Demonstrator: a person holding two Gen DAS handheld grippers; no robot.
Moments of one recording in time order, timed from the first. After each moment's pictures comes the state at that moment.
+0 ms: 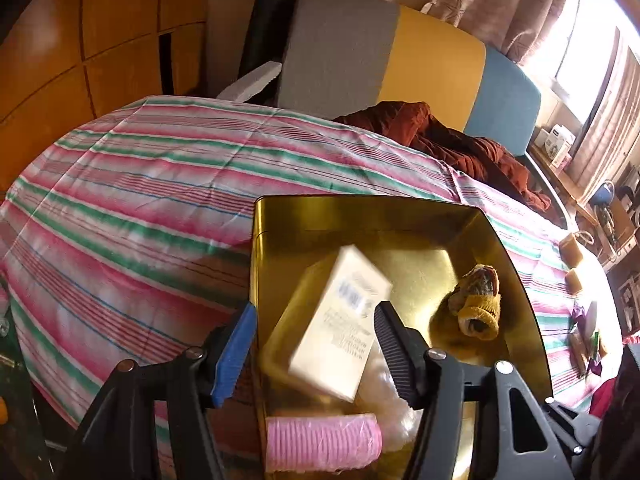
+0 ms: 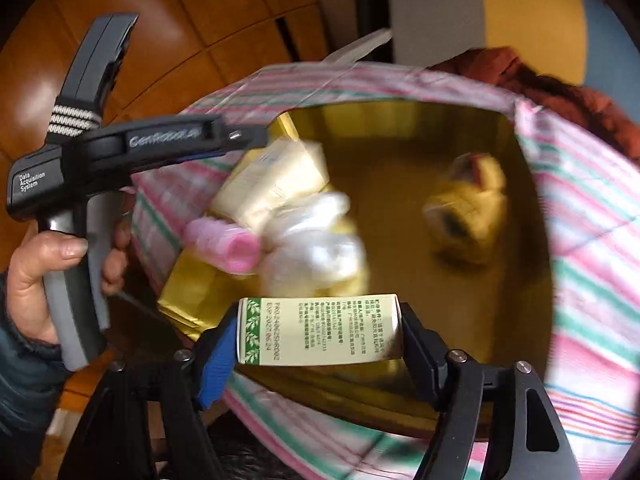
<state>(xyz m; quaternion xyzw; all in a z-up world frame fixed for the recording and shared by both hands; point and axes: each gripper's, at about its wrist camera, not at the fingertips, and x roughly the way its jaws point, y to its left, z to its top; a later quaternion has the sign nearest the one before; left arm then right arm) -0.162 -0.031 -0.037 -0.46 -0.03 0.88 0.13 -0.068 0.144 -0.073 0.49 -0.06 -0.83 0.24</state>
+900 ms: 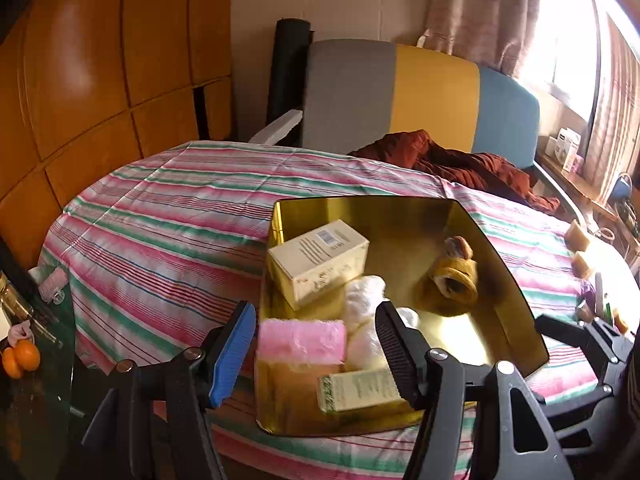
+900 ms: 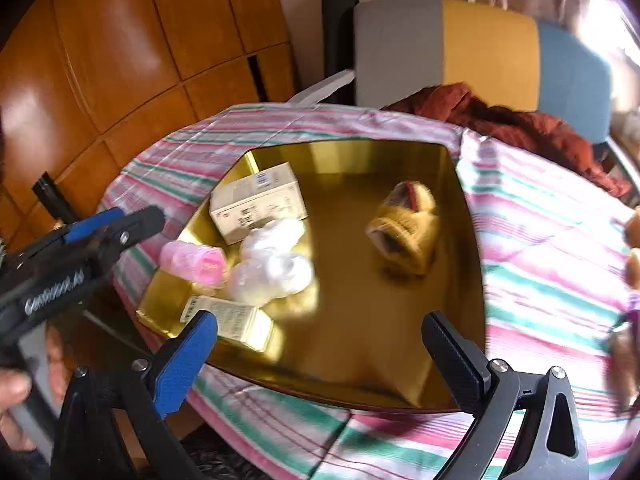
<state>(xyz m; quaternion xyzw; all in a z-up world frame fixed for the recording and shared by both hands) -0.047 -0.009 -0.010 -0.37 0.02 0.93 0.07 -0.034 0.178 -0.042 0.41 -0.02 -0.90 0.13</state>
